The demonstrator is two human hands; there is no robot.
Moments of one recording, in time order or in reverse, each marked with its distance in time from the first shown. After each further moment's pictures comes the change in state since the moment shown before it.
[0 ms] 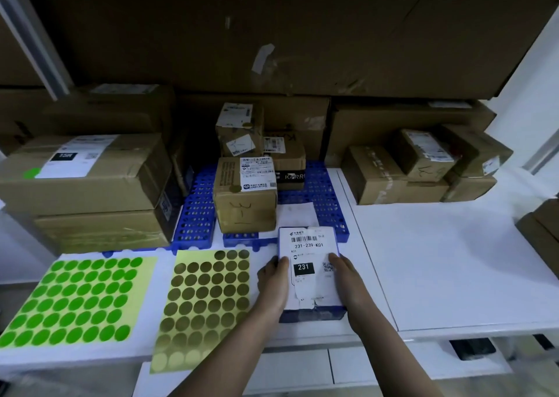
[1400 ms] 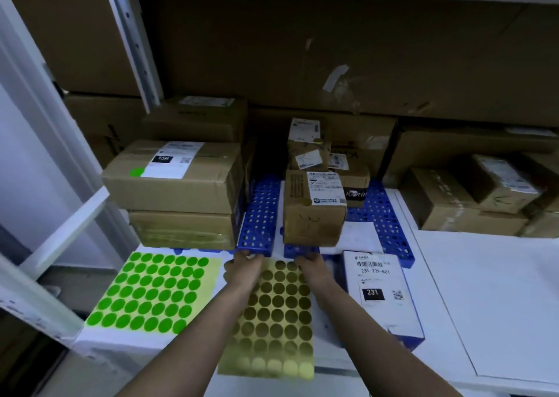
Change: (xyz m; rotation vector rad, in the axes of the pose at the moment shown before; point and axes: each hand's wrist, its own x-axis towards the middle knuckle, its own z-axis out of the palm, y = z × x) left_hand 0.033 0.033 -0.166 0.182 0.335 -0.106; right_hand 0.040 0.000 0.168 -0.483 -0.161 -0.063
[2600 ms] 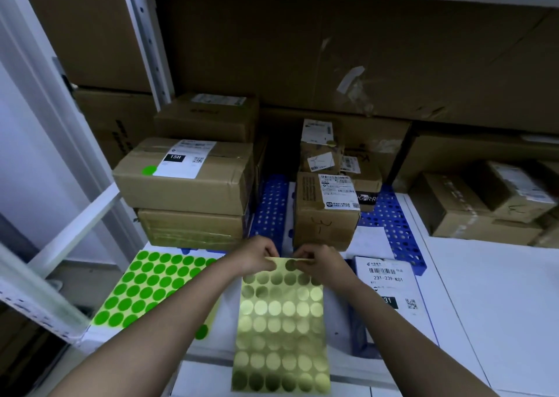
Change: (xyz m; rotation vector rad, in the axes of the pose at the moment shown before) left_hand 0.027 0.030 -0.039 0.566 -0.430 0.583; right_hand 0.004 -0.018 -0.018 -0.515 -0.082 -0.568
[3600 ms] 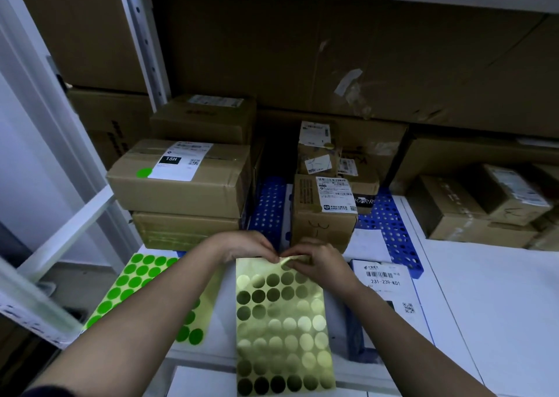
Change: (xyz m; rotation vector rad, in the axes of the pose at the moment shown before) left_hand 0.013 0.010 -0.034 -0.192 -0.388 -0.062; right_hand -0.003 -0.002 -0.009 -0.025 0.089 -0.334
